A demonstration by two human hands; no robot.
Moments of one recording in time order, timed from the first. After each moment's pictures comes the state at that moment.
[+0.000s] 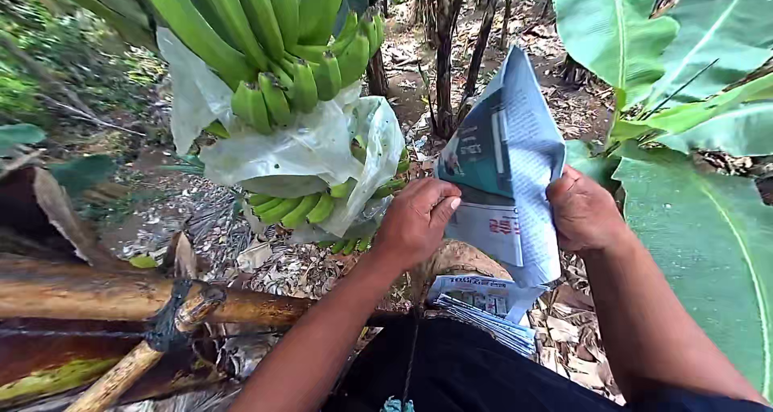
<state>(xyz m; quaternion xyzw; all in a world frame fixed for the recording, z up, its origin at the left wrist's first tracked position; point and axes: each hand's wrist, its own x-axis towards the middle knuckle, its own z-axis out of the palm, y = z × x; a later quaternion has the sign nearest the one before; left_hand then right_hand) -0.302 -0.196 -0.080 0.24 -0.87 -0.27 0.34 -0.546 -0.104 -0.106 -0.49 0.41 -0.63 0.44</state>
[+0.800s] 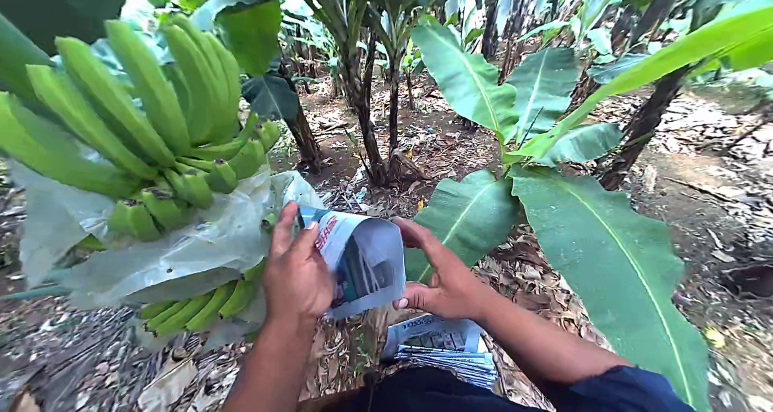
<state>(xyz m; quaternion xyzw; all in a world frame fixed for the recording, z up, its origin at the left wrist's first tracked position) -0.311 -0.209 -0.046 0.31 -0.48 -0.64 0.51 -0.489 -0.089 -0.106 -0.68 0.46 -0.54 0.16</state>
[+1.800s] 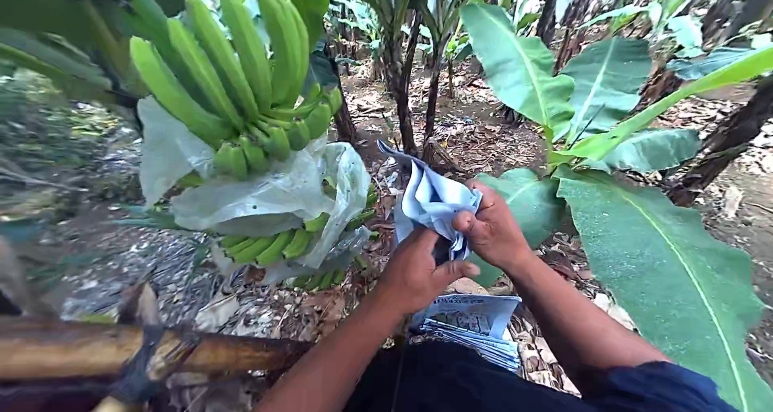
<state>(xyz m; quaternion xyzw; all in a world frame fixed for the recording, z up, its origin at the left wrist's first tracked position) -0.315 -0.158 -0.084 0.23 -0.85 -0.38 0.30 -0.493 -0.112 -0.079 -0.58 0.45 -0.64 0.23</state>
